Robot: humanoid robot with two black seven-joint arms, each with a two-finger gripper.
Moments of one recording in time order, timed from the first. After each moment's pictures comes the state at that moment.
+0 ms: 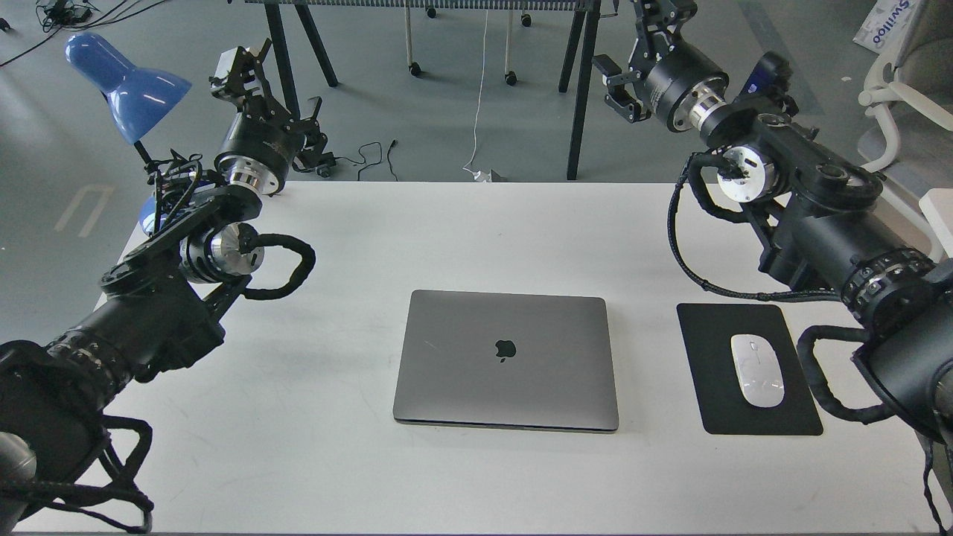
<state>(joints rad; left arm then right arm) -0.88 0.18 -0.70 -0.58 0.09 -0.15 -0.49 1.14 -0.09 0.68 0.33 -0.32 0.34 0.26</state>
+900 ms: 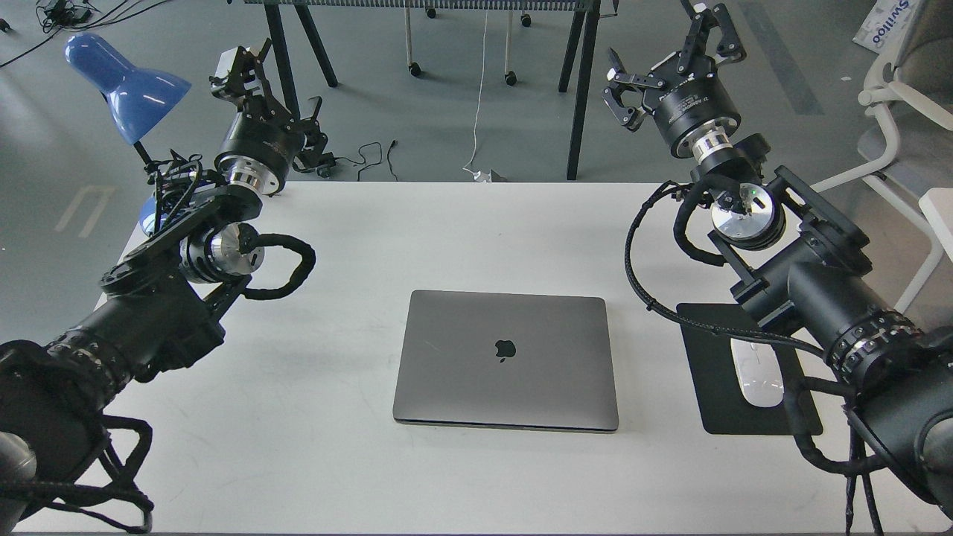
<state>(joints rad) -0.88 0.18 -0.70 -0.58 0.09 -0.15 -0.49 0.93 -0.08 0.95 0.55 0.03 0.40 0.27</state>
